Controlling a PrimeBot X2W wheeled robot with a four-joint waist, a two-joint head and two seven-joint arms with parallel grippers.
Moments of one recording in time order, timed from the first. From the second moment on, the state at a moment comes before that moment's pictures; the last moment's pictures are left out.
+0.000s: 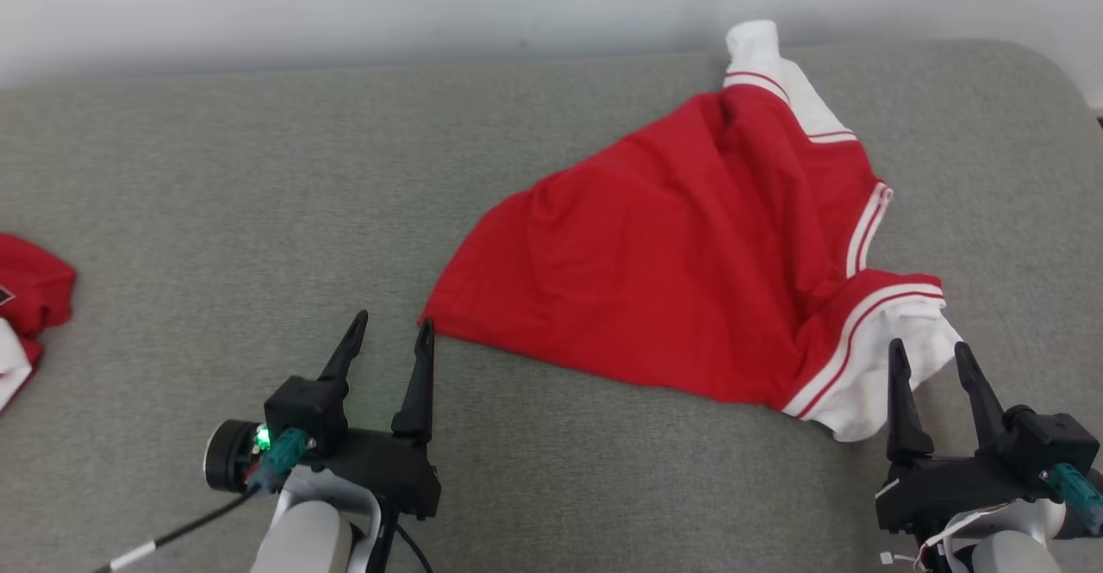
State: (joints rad) left arm -0.37 0.05 -0.21 0.49 -0.23 -0.09 -0.26; right arm -0.19 -0.14 -0.14 0.38 0.17 0.13 -0.26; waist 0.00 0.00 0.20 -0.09
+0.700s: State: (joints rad) left arm -0.53 0.05 -0.14 0.76 -0.17 -0.09 -0.26; right arm -0.23 -0.14 -0.14 0.37 0.19 0.13 -0.26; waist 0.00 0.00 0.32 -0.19
